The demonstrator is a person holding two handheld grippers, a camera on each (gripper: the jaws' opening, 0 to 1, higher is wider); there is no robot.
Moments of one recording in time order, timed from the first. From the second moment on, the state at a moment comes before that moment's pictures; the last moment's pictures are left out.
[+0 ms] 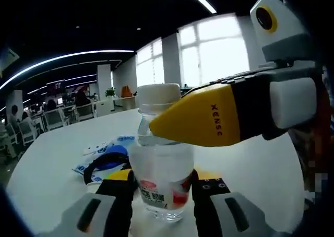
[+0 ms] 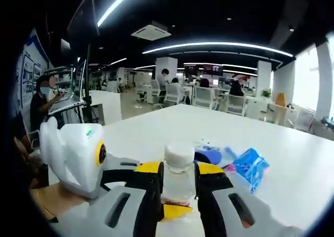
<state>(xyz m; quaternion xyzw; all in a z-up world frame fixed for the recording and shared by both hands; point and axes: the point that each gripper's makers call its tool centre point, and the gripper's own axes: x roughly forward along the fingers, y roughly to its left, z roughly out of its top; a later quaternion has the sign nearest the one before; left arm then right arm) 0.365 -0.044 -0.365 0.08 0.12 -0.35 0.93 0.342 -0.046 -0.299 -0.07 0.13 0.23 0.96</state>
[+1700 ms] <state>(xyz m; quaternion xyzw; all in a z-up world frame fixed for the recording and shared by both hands) 0.361 -0.040 -0.375 0.10 0.11 -0.31 0.94 0.351 -0.074 -0.300 -0.04 0.09 0.22 0.97</state>
